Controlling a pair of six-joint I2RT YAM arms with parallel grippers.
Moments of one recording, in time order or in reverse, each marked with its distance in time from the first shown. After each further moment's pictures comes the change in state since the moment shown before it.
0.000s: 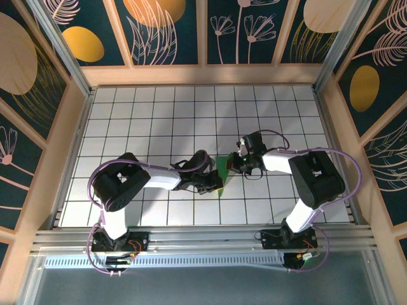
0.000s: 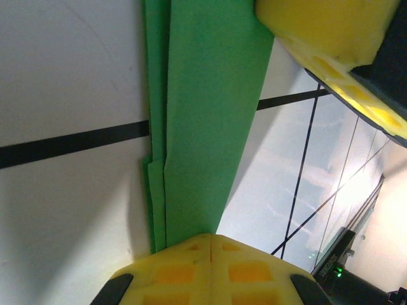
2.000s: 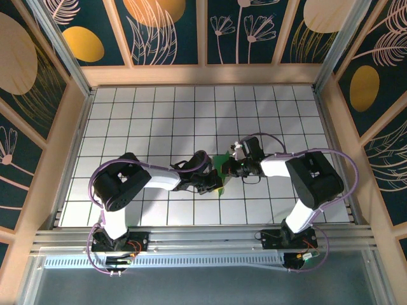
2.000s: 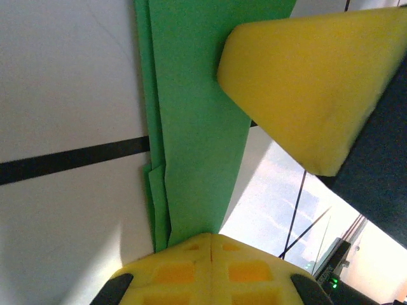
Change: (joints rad) left arm 0.000 0.006 -0.013 0.027 -0.020 -0.039; right arm 0.042 0.002 -0.072 0.166 -0.071 -0.047
